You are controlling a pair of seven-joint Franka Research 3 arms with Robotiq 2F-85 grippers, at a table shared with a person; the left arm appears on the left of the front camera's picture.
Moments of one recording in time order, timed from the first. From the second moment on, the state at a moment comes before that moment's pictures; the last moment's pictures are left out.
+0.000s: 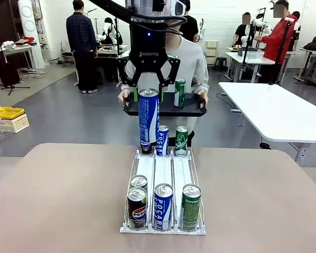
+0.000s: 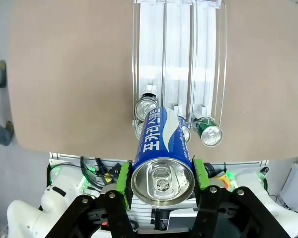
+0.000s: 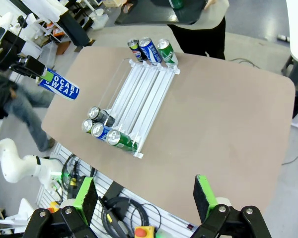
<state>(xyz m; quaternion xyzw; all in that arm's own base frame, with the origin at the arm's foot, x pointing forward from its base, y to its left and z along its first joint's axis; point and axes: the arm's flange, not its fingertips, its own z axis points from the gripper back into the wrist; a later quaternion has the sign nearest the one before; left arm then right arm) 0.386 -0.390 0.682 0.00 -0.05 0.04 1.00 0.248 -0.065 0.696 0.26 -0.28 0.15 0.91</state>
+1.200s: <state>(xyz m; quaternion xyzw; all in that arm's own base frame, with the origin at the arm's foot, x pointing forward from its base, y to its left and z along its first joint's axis) 0.385 -0.391 0.683 0.00 -0.05 0.04 1.00 0.248 -0.065 0.696 0.26 -0.28 0.15 0.91</state>
